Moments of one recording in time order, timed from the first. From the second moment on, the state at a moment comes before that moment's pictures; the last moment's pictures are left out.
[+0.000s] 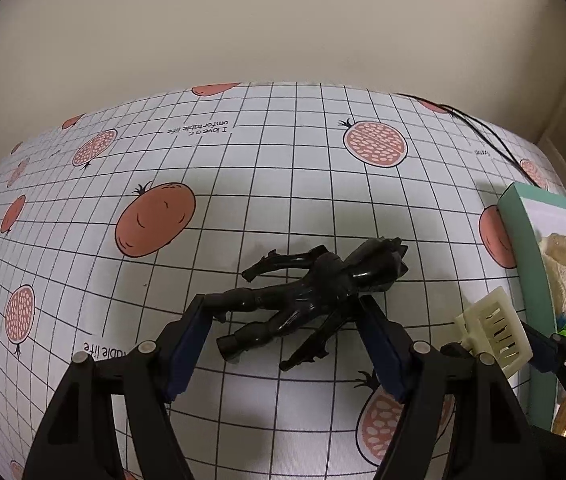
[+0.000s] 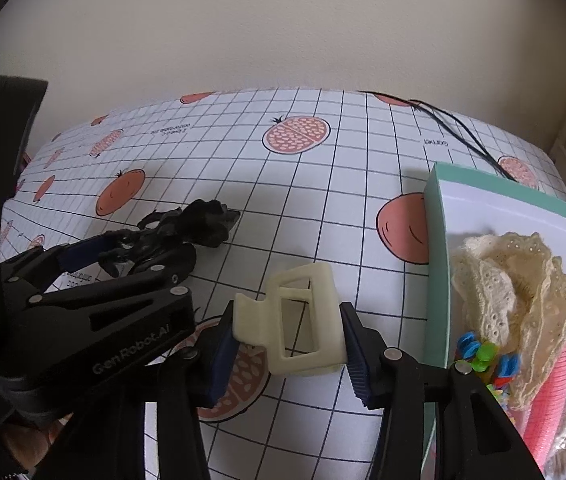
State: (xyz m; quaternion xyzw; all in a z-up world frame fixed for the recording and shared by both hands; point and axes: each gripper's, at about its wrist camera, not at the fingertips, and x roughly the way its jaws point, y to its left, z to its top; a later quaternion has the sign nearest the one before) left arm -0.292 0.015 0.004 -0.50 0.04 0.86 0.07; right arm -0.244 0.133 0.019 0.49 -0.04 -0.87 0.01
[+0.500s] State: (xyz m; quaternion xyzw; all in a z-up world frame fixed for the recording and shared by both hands) left arm -0.266 0.005 0.055 -0.47 0.01 0.88 0.06; right arm -0.219 0.138 0.063 0.46 -0.03 -0.89 0.01
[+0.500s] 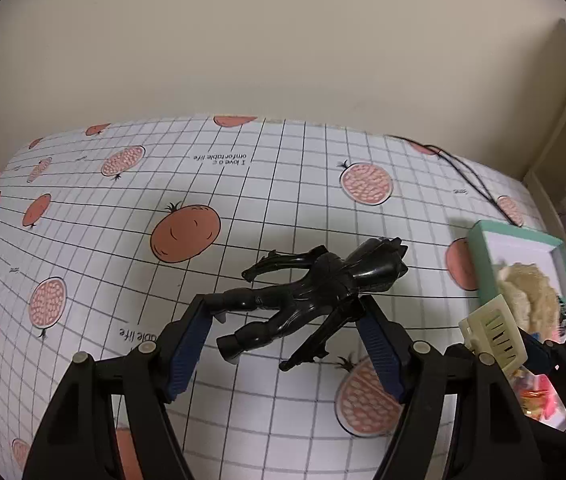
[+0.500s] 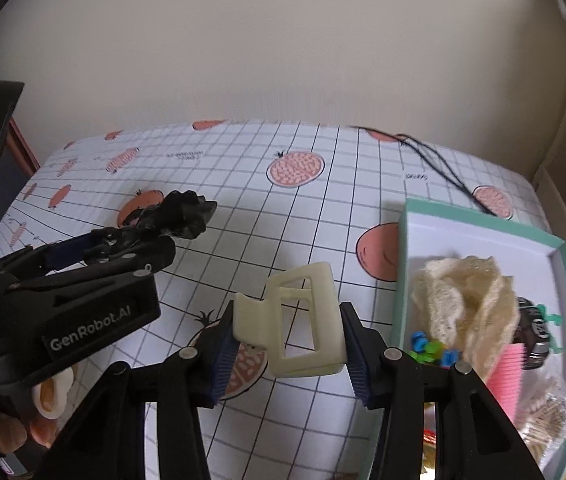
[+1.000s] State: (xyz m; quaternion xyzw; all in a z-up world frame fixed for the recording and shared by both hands) left arm -0.203 0.040 0.101 -0.44 0.00 0.89 0.09; right arm -0.158 0.181 0.112 0.44 -0.04 -0.90 -0.03
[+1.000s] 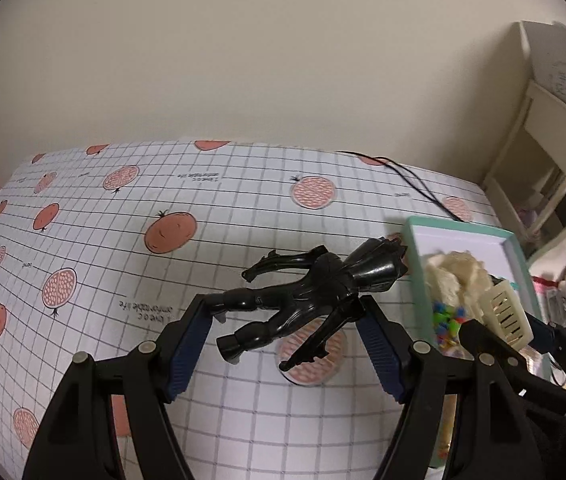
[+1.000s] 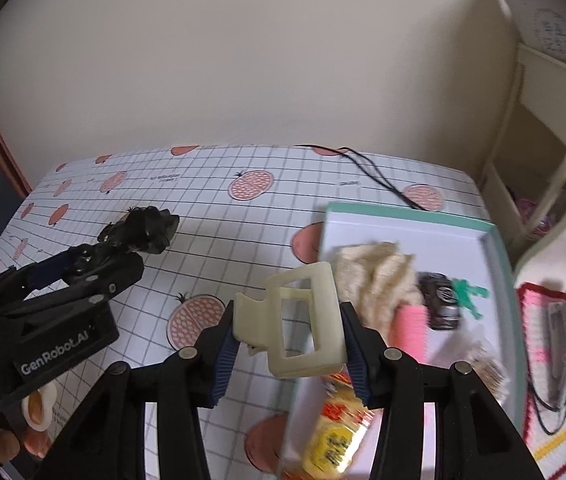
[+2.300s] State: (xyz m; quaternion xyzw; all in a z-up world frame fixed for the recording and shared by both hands) left arm -0.106 0.186 0.085 -0.46 0.11 0.86 0.21; right arm -0.077 0.310 0.074 0.49 -0.08 -0.86 -0.13
